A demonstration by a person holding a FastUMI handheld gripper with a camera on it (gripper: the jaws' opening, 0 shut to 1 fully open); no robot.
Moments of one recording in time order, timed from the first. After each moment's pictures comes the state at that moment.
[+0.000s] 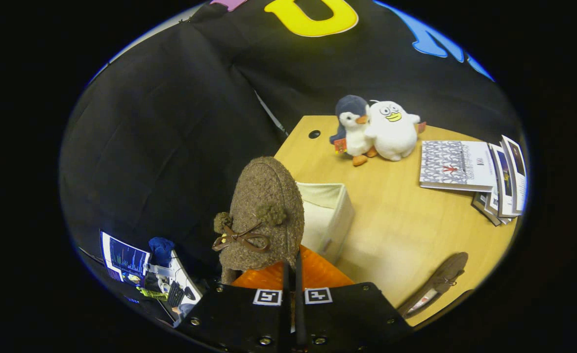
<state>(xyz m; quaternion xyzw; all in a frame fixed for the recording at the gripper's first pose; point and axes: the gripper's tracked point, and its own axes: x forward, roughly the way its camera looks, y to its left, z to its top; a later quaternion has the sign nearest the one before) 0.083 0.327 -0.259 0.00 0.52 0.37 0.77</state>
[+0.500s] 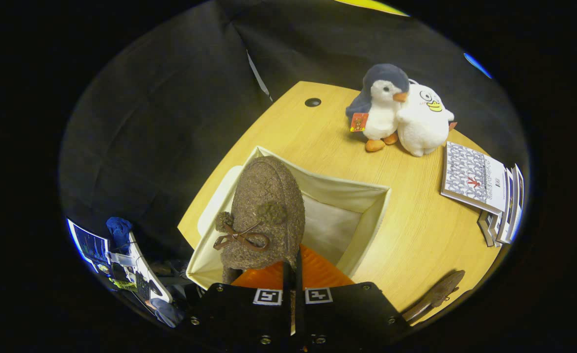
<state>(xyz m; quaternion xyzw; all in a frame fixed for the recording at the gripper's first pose) 0.098 0.384 -0.394 -0.13 0.58 0.31 0.74</state>
